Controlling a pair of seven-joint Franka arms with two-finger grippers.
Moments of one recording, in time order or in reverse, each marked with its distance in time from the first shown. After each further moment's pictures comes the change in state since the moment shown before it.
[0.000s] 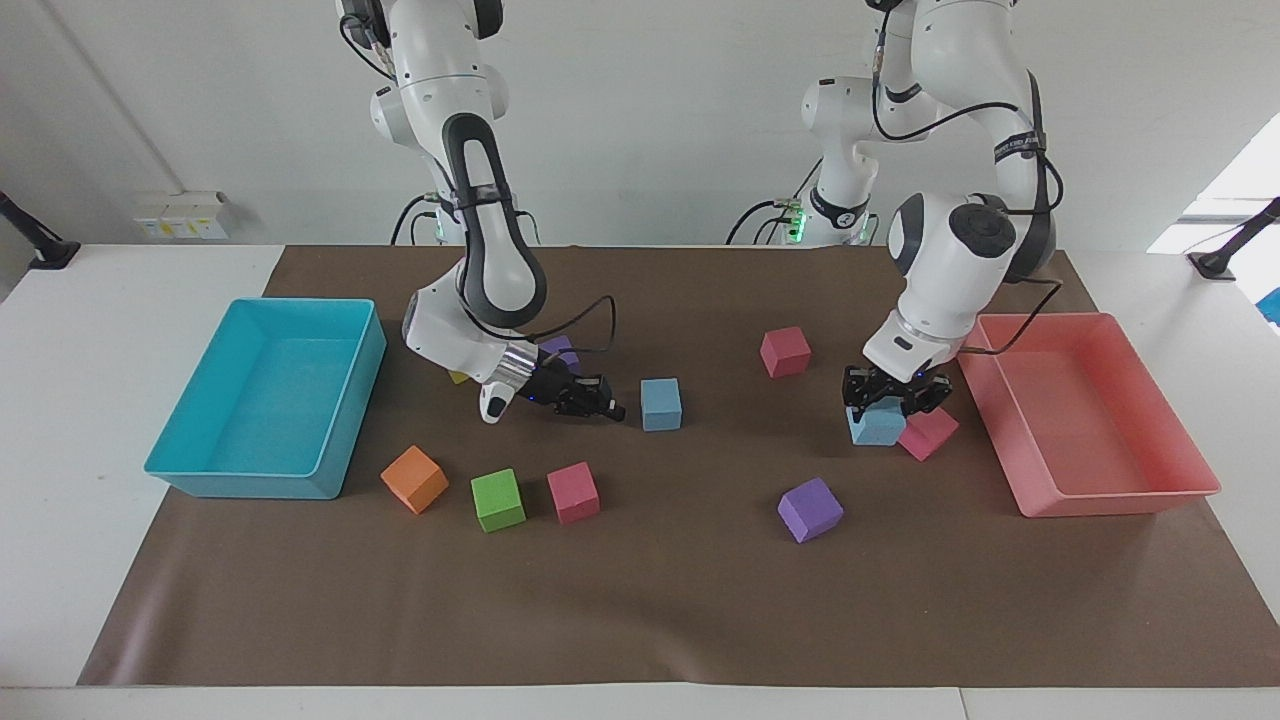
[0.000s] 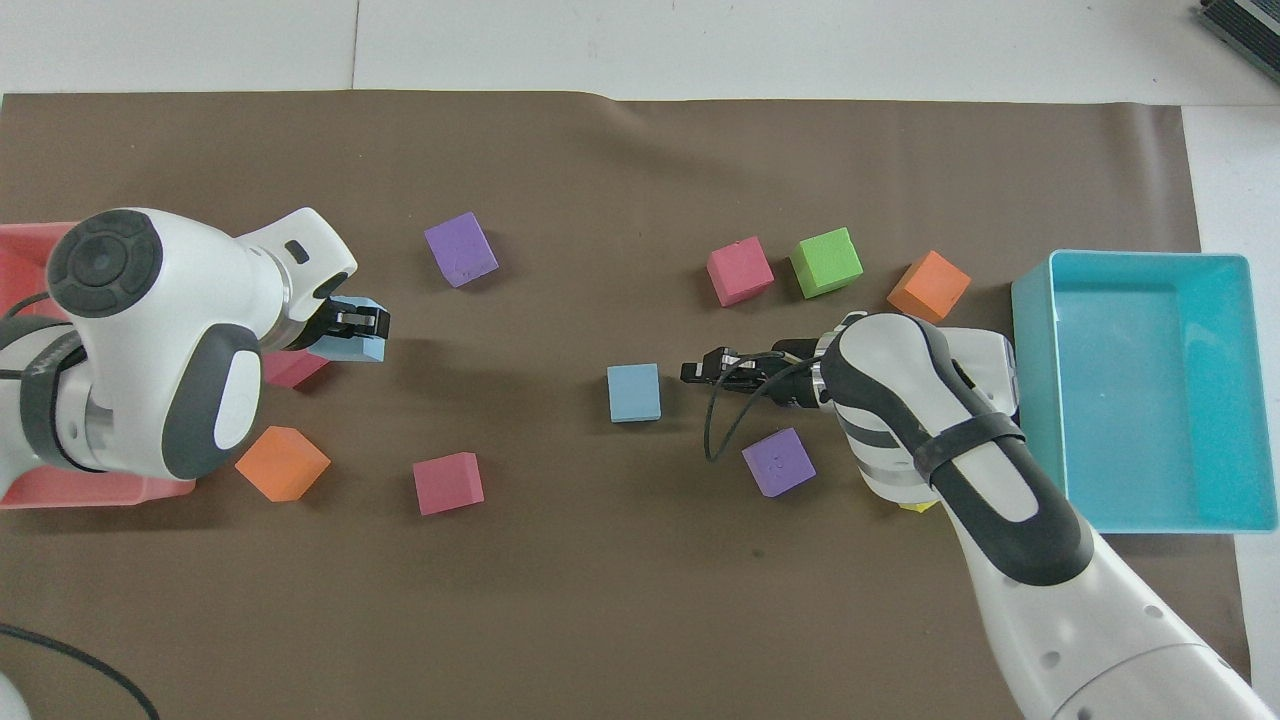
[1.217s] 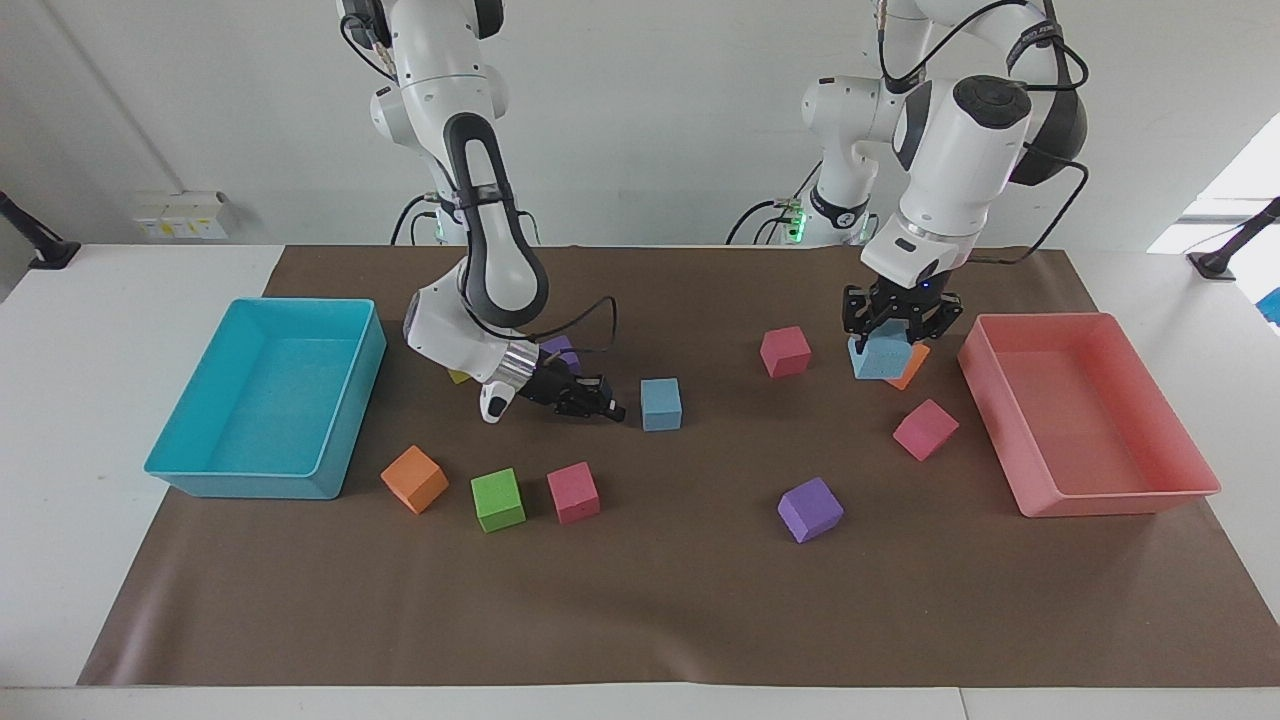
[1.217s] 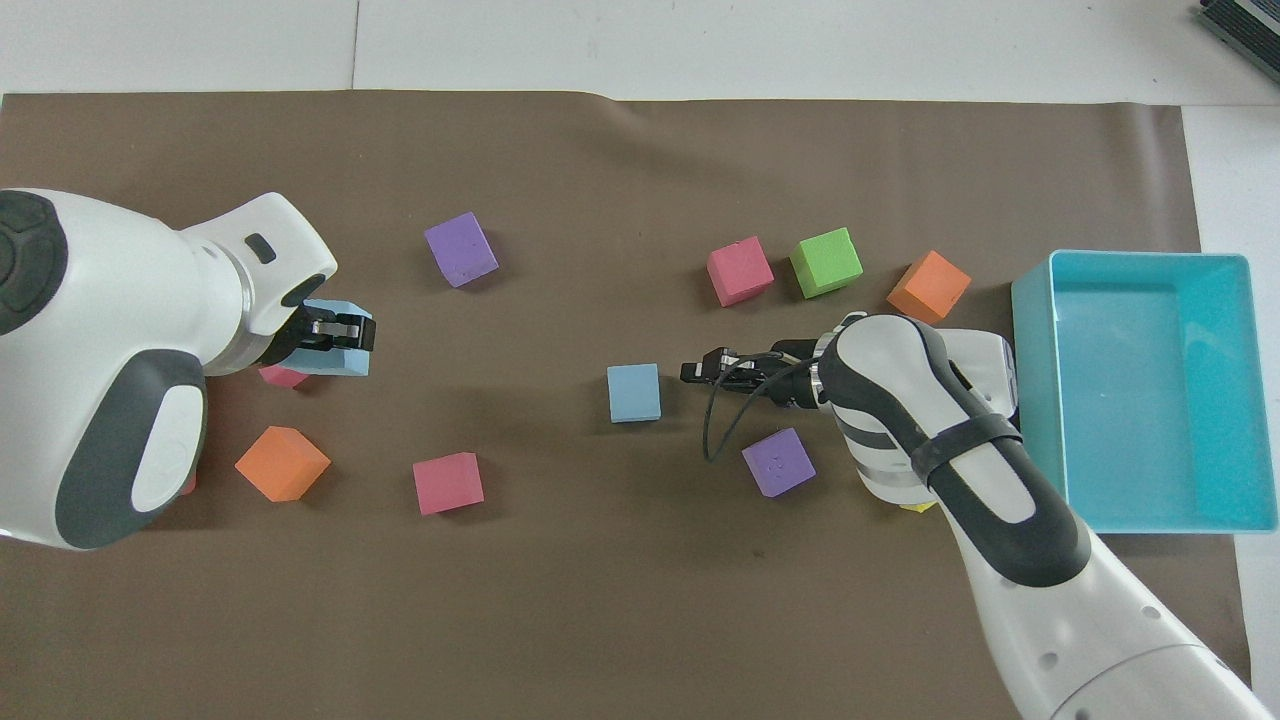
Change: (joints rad) left arm -0.042 -0.129 -0.022 0.090 0.039 -0.210 -0.082; right arm 0.003 0.000 0.001 -0.001 0.000 0.010 0.000
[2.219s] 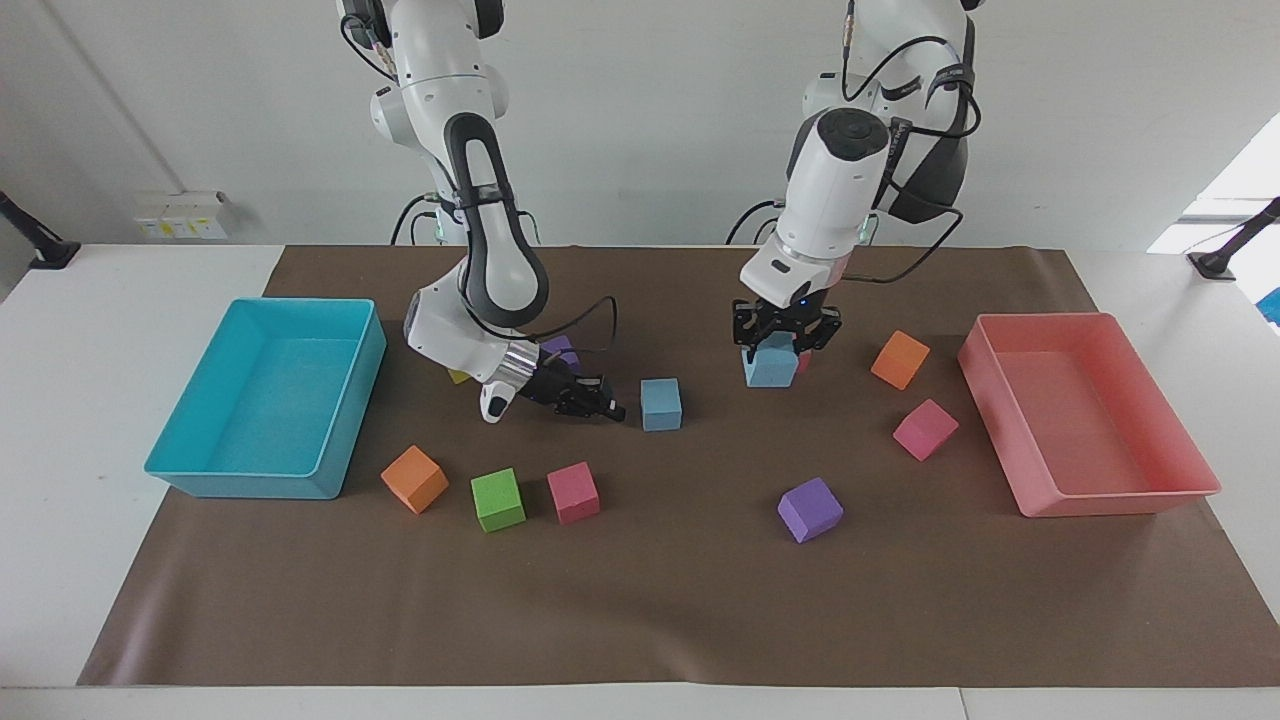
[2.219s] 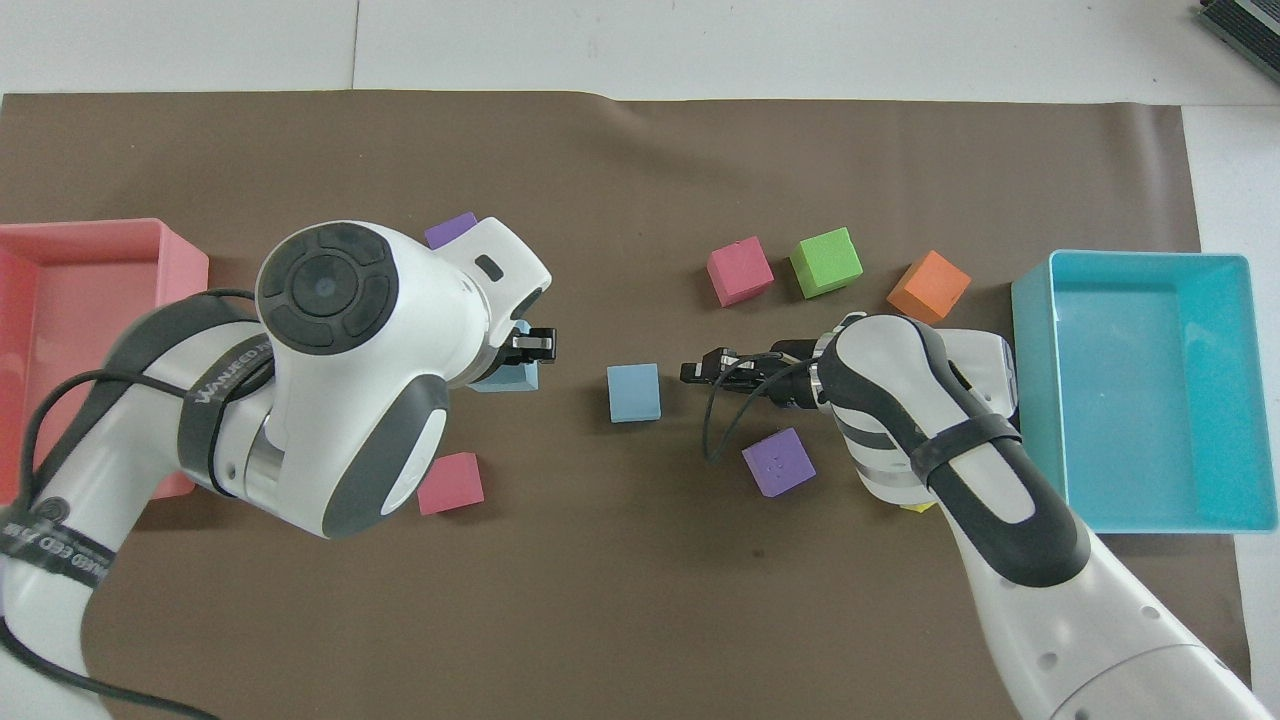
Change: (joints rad) left arm -0.235 0.174 -0.014 0.104 -0.045 0.059 -0.302; right arm 0.000 0.000 0.000 0.000 0.000 0.001 0.000
